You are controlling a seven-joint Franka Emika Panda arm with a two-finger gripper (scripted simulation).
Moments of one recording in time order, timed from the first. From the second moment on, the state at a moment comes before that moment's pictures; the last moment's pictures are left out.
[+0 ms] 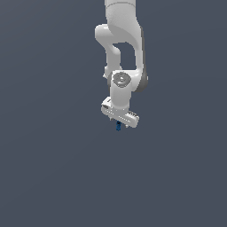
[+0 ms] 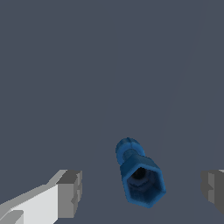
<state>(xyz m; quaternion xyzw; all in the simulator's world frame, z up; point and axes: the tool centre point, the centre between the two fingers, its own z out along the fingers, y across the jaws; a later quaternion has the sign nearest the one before) -0.061 0.030 0.069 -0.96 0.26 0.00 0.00</state>
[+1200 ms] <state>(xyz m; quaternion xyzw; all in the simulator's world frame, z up) -0.062 0.028 0.046 -0.96 0.27 0.00 0.00</state>
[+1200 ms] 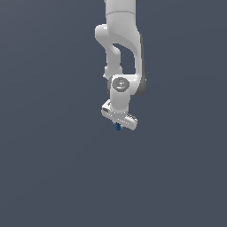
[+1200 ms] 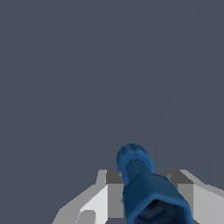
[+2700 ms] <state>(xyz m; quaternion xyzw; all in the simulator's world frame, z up) -0.102 -0.067 0.233 -0.96 0.27 0.00 0.00</state>
